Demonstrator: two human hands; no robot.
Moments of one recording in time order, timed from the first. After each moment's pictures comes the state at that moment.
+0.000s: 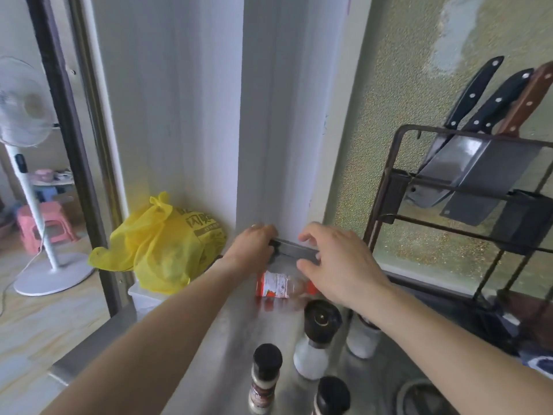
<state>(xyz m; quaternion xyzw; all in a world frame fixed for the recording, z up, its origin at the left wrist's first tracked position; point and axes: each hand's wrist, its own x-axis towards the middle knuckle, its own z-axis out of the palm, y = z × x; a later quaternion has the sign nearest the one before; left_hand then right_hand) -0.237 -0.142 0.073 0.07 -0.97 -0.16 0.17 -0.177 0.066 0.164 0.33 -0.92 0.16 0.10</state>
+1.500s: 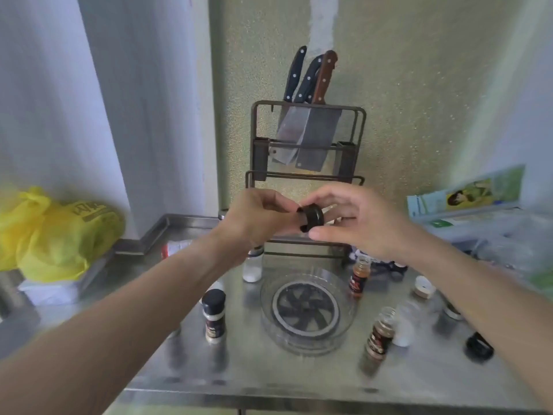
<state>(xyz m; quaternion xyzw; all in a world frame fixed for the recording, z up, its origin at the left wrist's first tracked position) -0.092 0.116 0.182 -0.05 -0.77 -0.63 0.06 -0.097 0.320 0.202 0.31 -0.84 0.44 0.02</state>
